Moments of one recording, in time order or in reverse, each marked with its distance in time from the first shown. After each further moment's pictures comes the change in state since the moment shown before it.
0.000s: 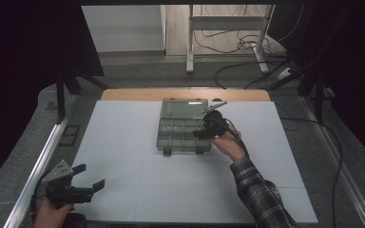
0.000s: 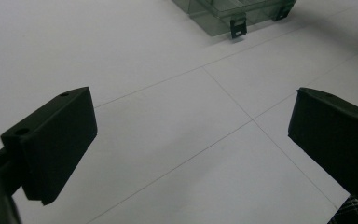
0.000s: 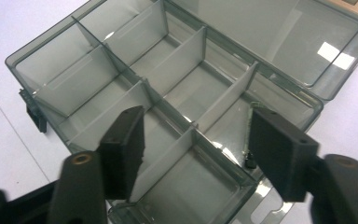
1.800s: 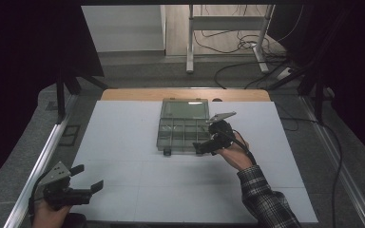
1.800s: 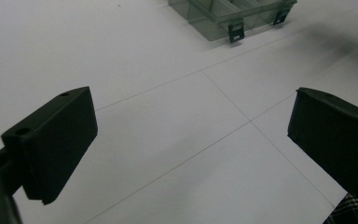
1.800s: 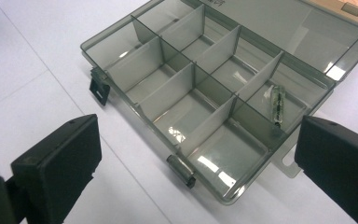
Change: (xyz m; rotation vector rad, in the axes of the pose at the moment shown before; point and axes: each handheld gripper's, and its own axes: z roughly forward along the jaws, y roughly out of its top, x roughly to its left) left arm -0.003 -0.002 -0.006 -0.023 0.008 0.013; right arm 0.030 -0.025 -0.044 -0.078 0.027 -0.029
